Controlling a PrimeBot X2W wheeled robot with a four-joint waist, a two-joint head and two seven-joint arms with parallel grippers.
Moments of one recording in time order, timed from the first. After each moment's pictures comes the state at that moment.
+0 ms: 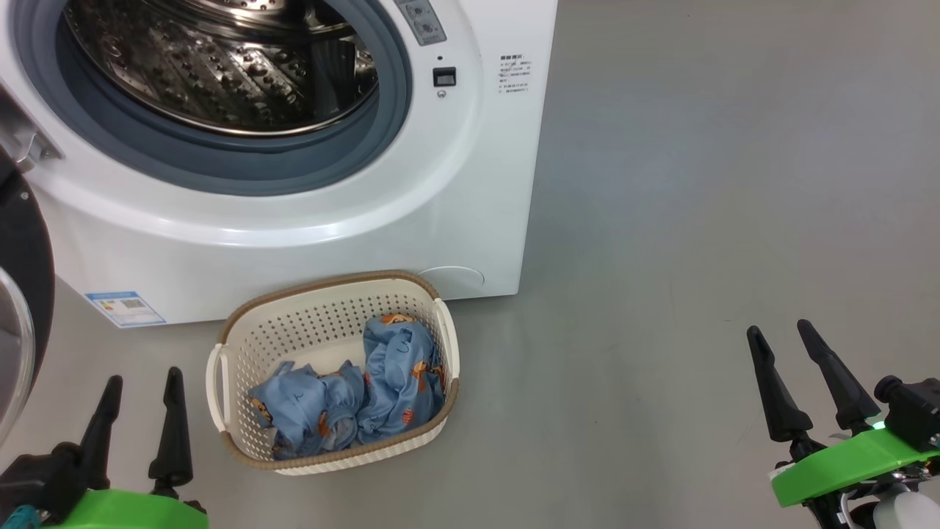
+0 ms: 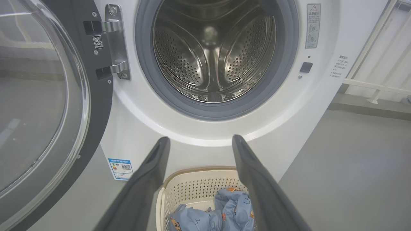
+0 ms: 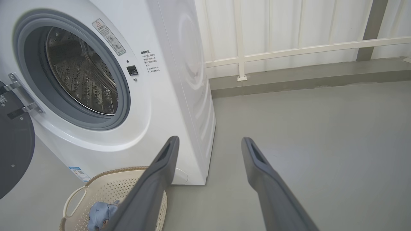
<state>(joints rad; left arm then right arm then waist) -0.06 0.18 0.02 0.18 -0.39 -0.13 -0.26 -0.10 -0.27 0.06 0.19 0.47 0.13 -0.25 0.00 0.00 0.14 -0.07</state>
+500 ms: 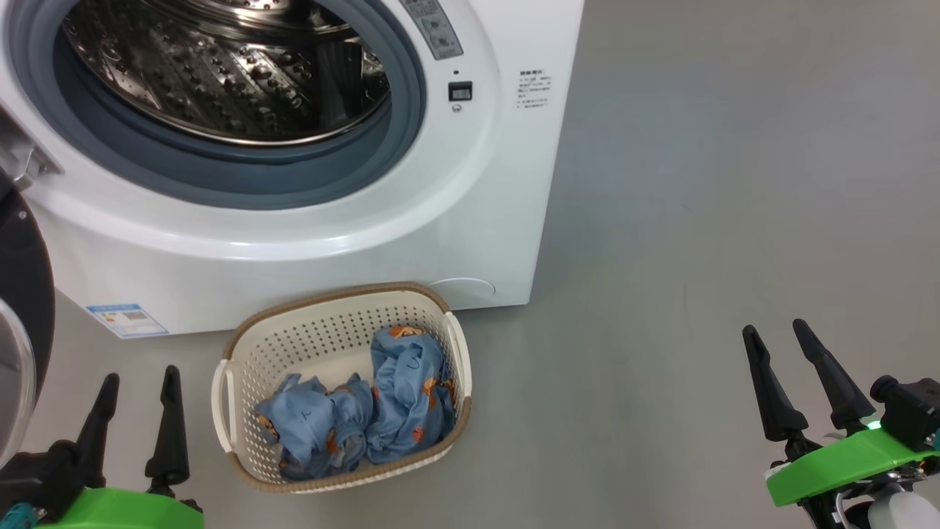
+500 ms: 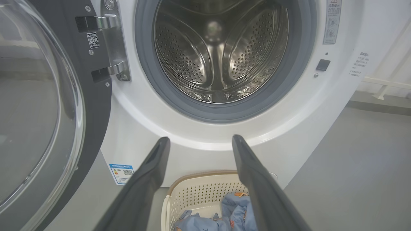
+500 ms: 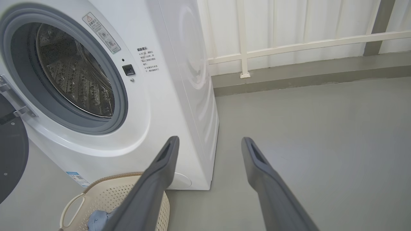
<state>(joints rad) -0.06 0.20 0.01 0.19 -0.39 -0.13 -0.26 -0.10 -0.26 0.06 0.18 0.47 0.13 -0.25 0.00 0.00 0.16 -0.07</state>
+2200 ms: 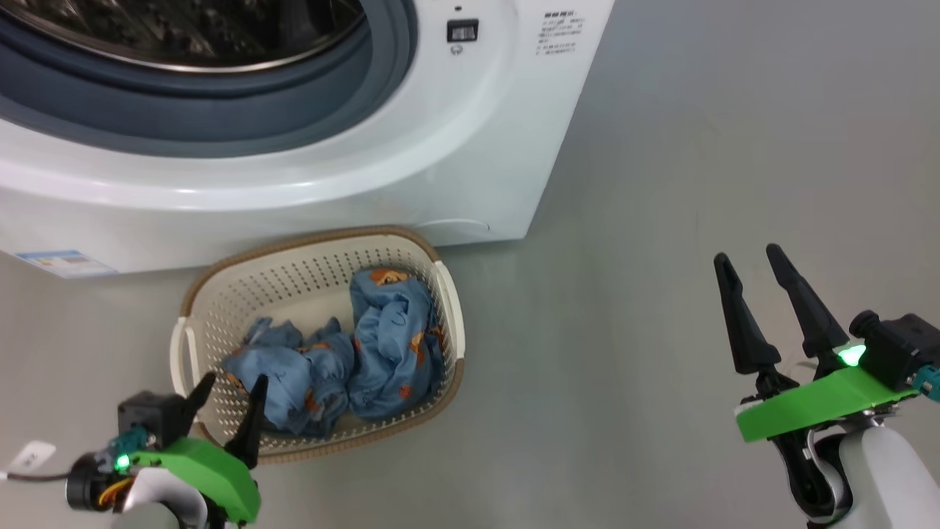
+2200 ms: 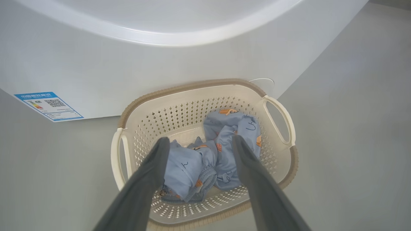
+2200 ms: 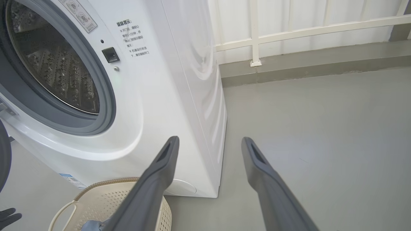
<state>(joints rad) -0.34 0.23 -0.31 0.66 -0.43 -0.13 -0.26 -0.24 -0.22 0.09 0.16 0.44 0.13 -0.25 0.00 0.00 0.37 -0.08</state>
